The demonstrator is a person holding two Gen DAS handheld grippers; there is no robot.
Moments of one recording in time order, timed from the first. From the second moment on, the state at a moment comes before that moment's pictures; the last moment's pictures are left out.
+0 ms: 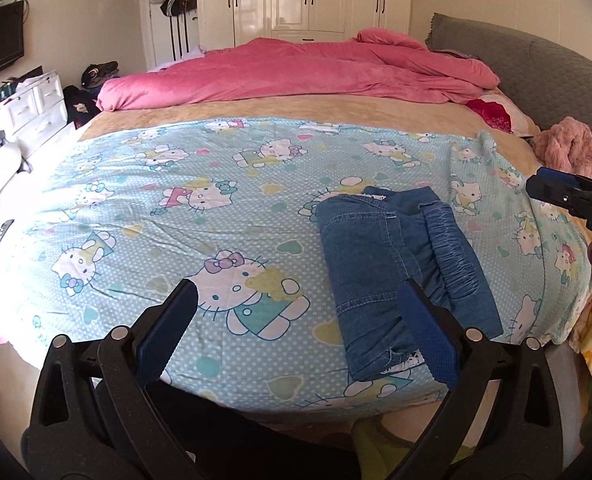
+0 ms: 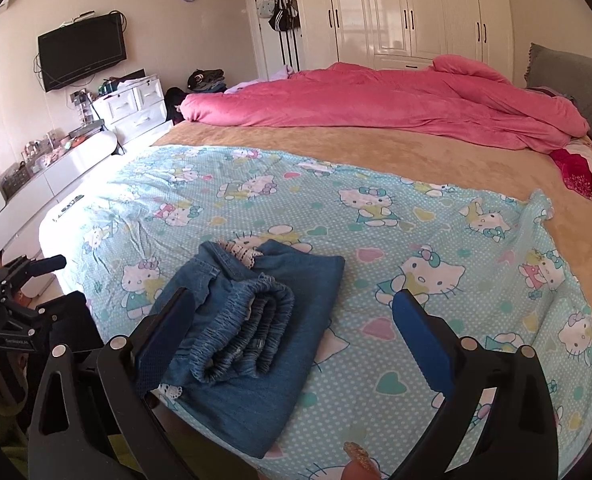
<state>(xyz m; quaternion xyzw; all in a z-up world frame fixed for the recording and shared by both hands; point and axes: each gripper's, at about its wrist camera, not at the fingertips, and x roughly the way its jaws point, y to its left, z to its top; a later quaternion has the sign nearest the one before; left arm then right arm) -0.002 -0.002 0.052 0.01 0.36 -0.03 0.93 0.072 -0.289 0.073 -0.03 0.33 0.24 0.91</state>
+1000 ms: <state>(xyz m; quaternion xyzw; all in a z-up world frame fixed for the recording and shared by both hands) 0.077 -0.021 -0.013 0.00 0.42 -0.06 0.90 0.111 -0.285 -0.010 0.01 0.42 0.21 0.88</state>
